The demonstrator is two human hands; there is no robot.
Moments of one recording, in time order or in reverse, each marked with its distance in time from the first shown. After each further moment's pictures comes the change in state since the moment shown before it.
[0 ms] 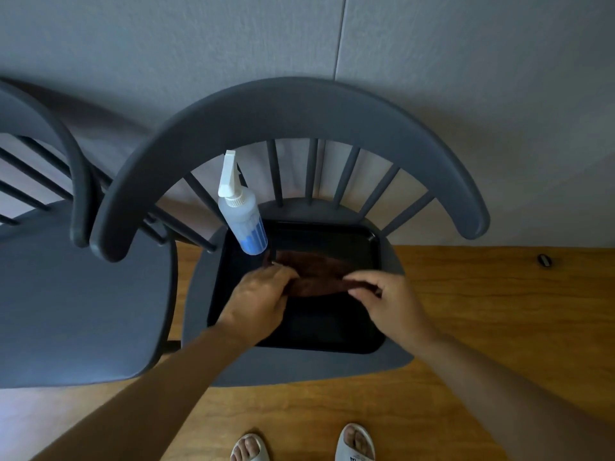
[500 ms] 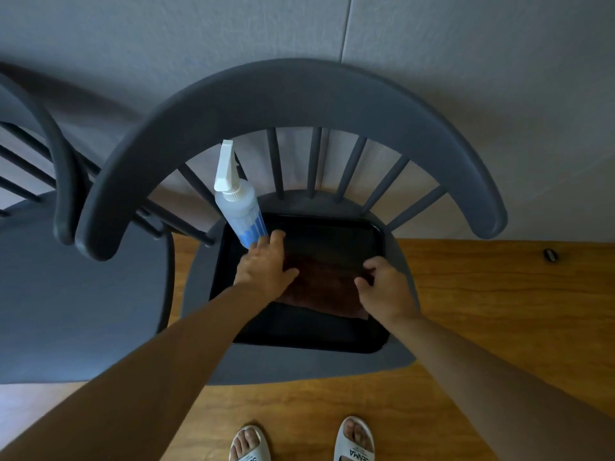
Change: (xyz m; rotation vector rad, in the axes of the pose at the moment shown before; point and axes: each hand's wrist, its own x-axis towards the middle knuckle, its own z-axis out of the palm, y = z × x) left_hand 0.061 -0.028 0.024 0.139 -0.132 -0.407; right_hand 0.038 0.032 0.032 -0.190 0.062 0.310
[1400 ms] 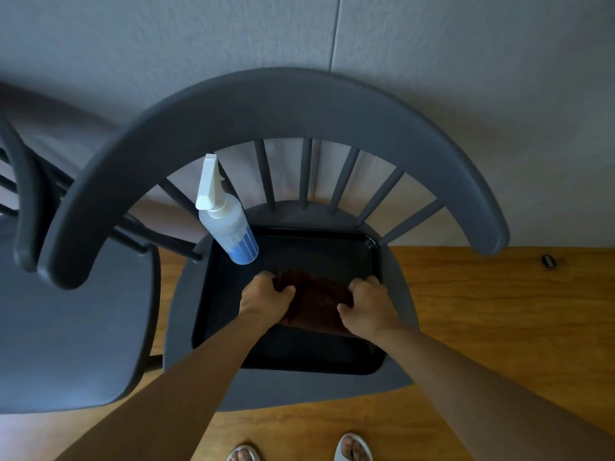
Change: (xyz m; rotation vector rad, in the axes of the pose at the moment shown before) left_hand 0.001 0.012 0.029 -0.537 -0.142 -0.447; right_hand 0.021 -0.003 0.016 -0.275 -0.221 0.019
